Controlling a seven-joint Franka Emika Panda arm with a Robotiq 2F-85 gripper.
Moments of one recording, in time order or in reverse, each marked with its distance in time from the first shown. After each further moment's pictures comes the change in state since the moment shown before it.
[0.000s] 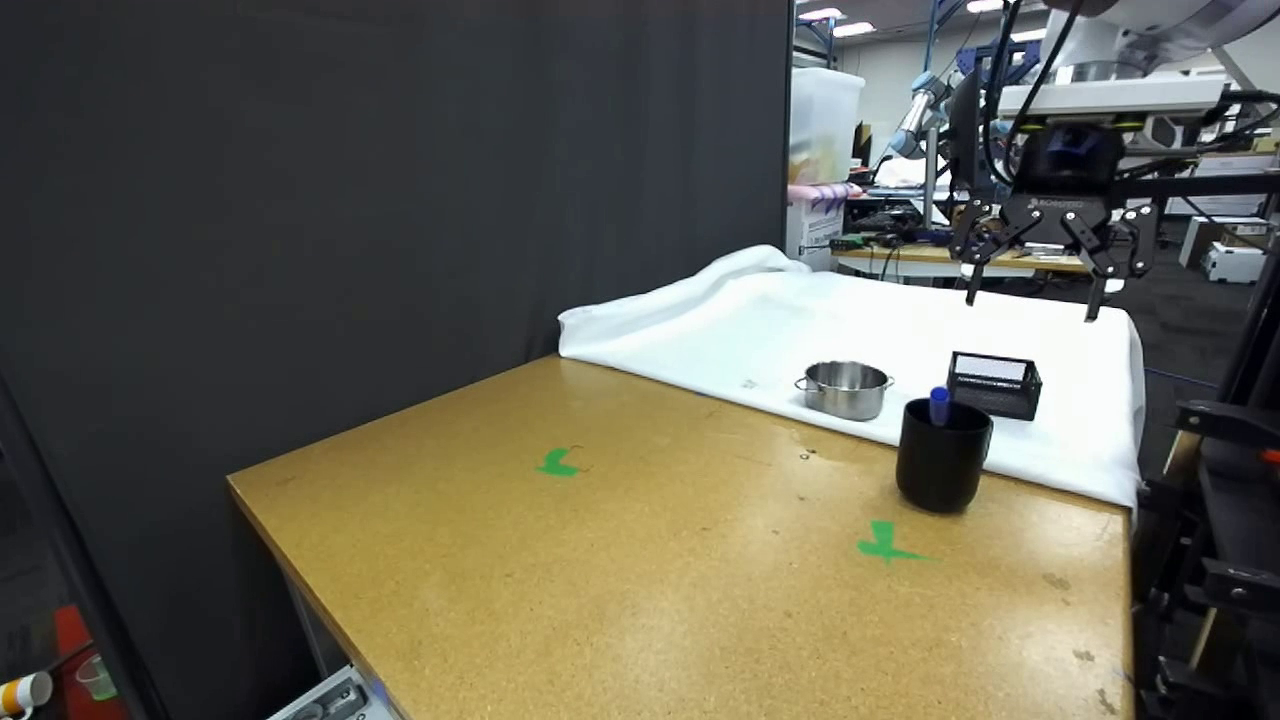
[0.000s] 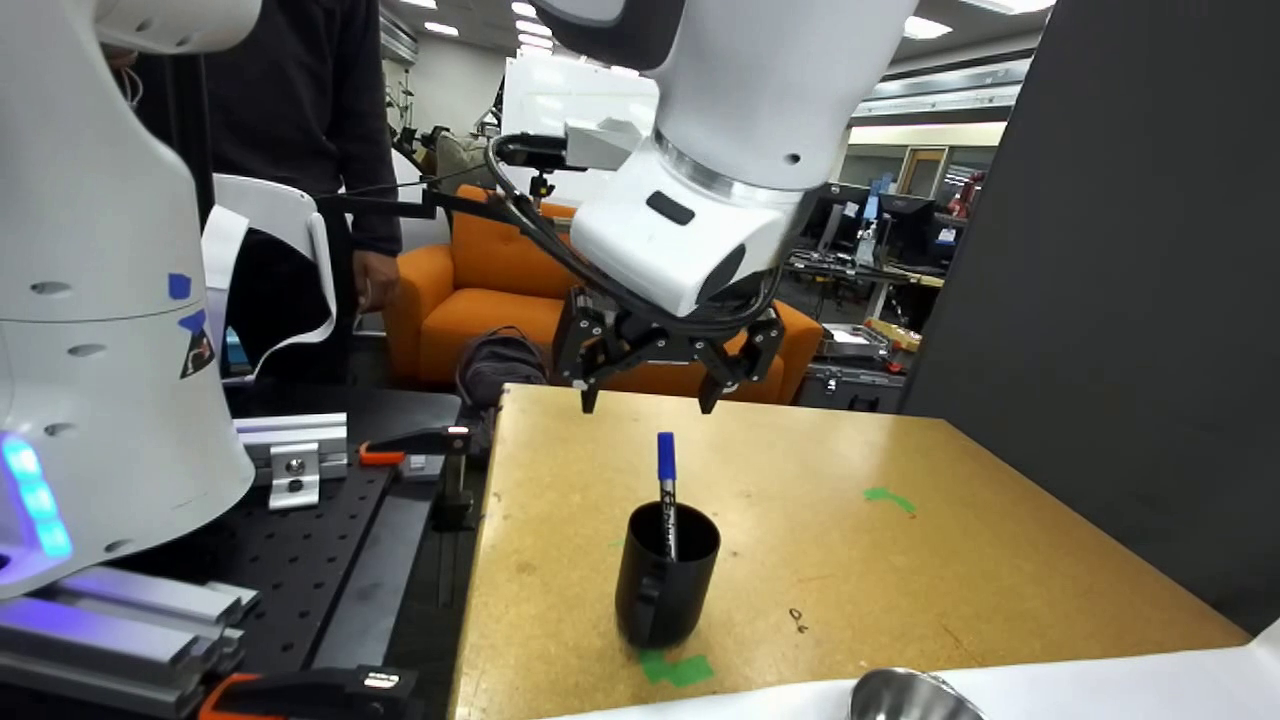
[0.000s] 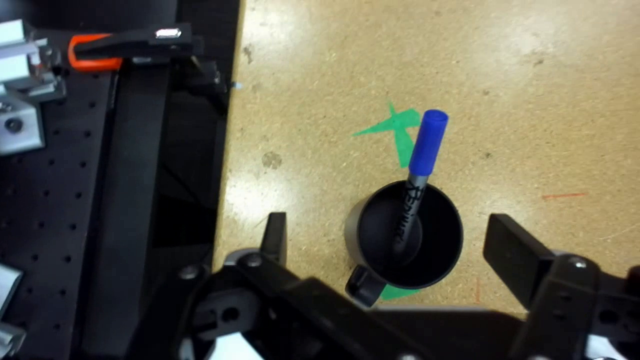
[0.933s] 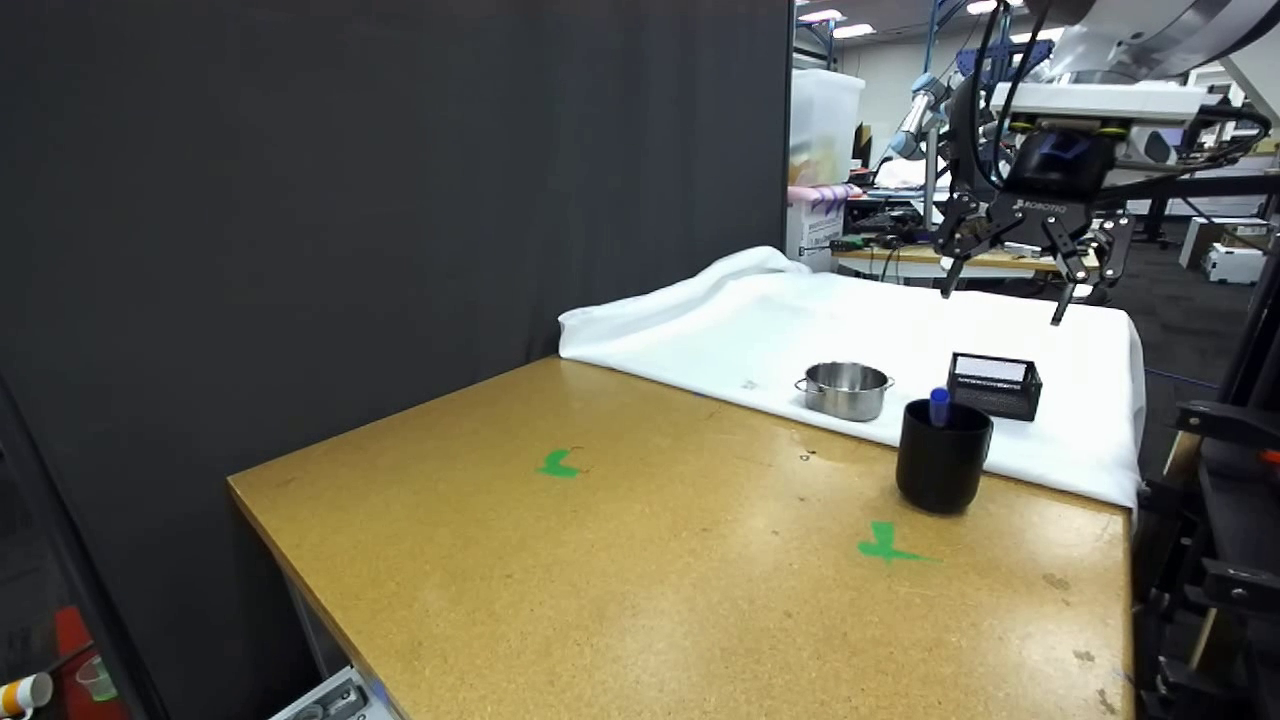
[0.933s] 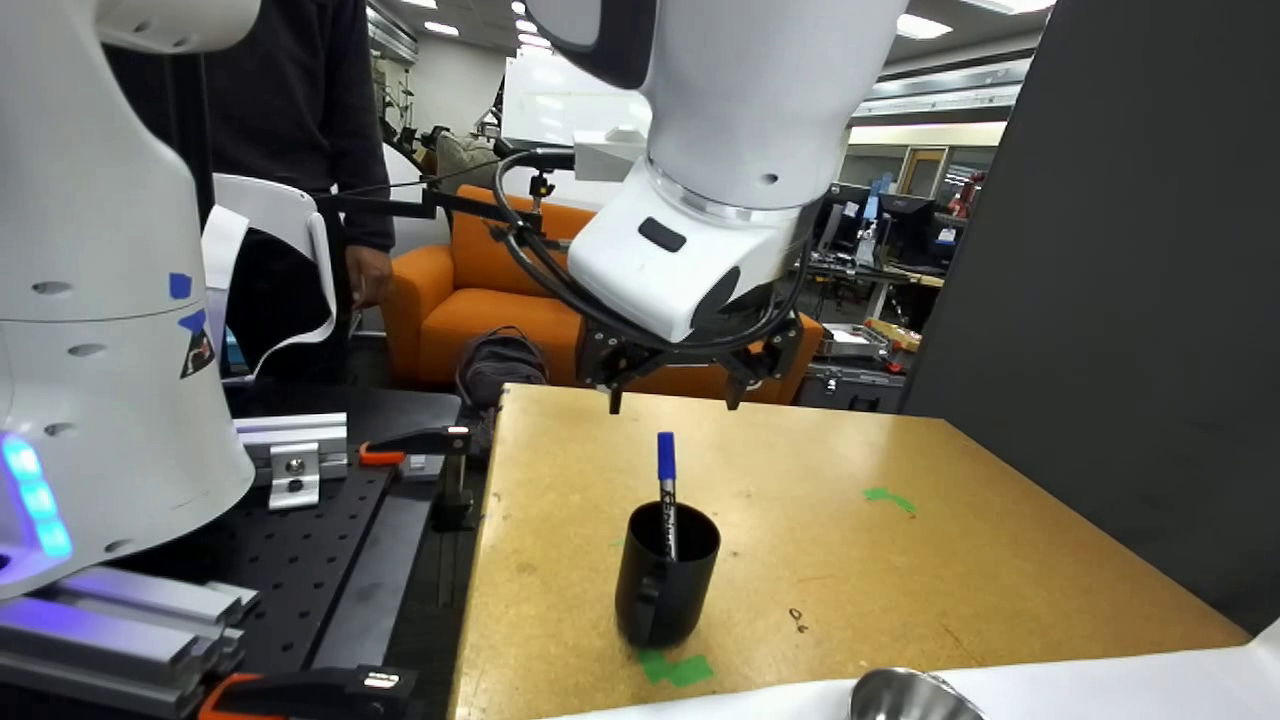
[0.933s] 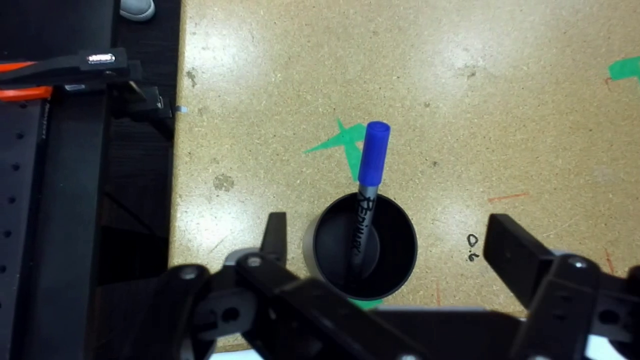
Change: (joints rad) arm 0.008 0.023 -0.009 0.005 0.202 0.036 -0.129
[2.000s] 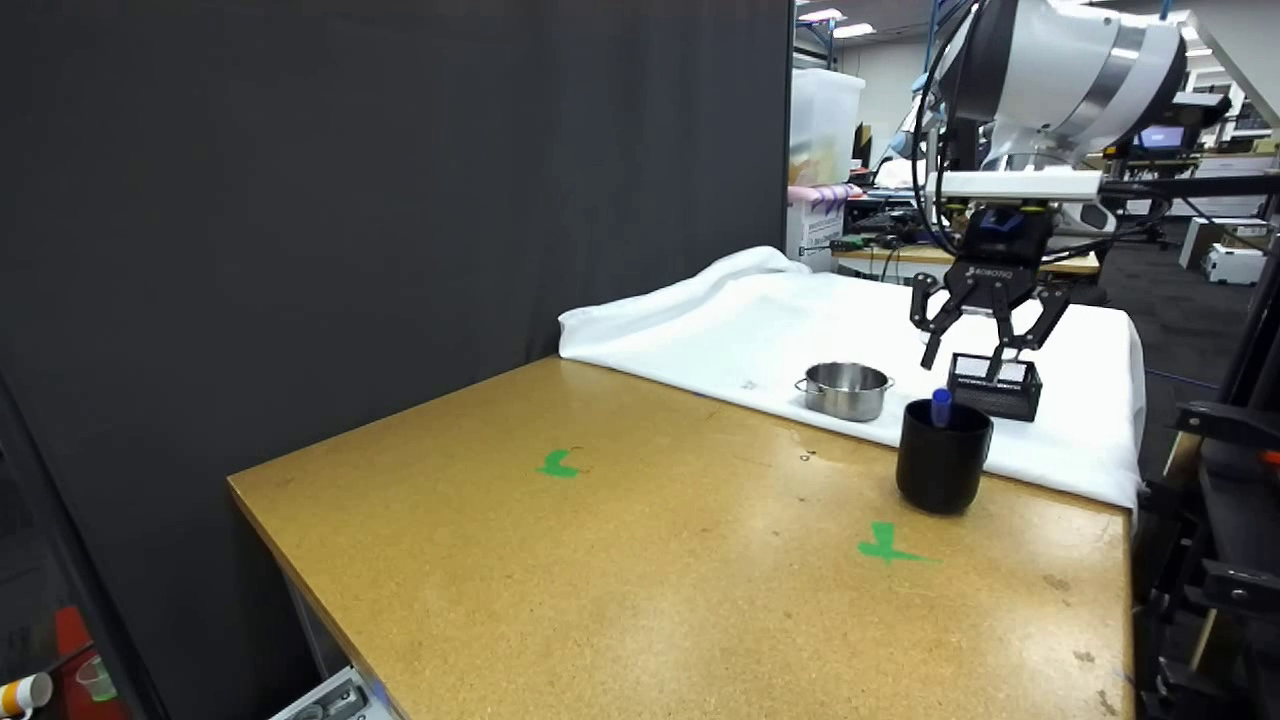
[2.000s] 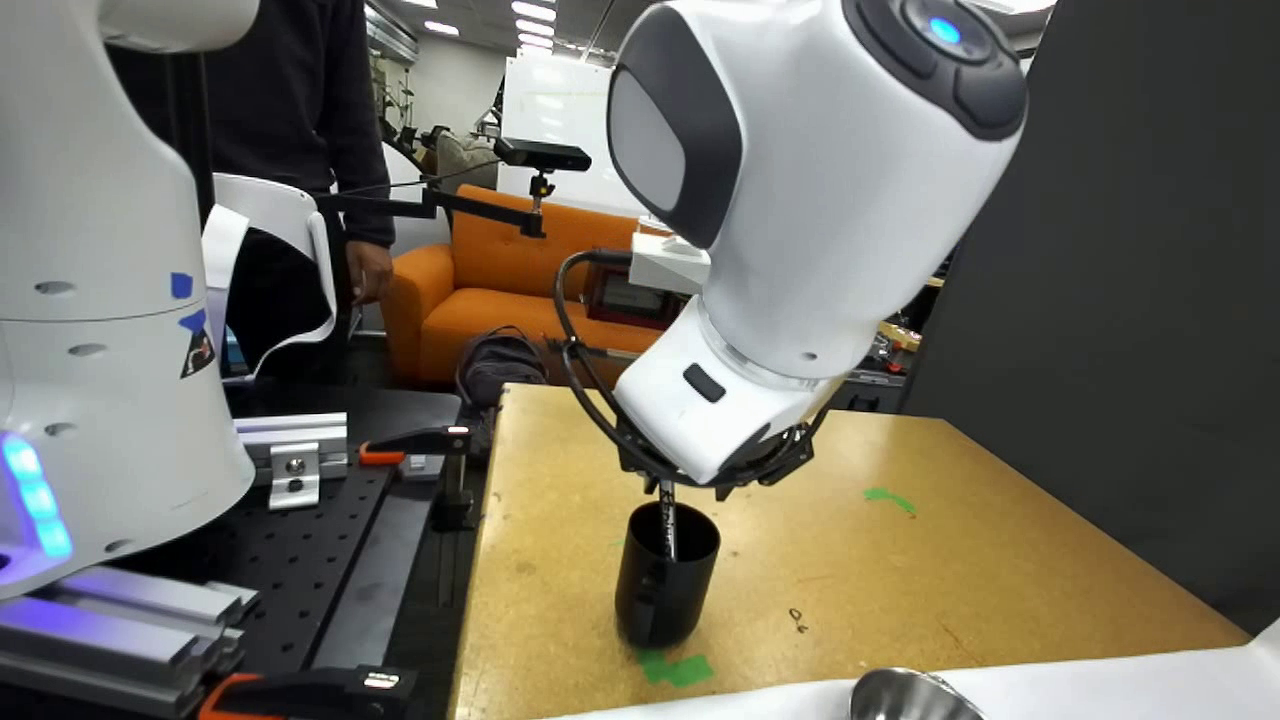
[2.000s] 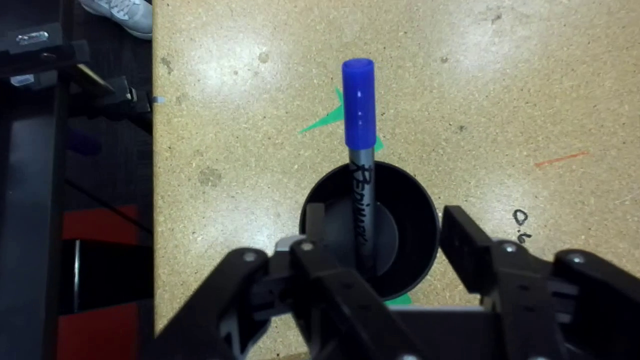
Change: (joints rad) arm 0.015 0.319 -0.009 0.174 0.098 0.006 -0.010
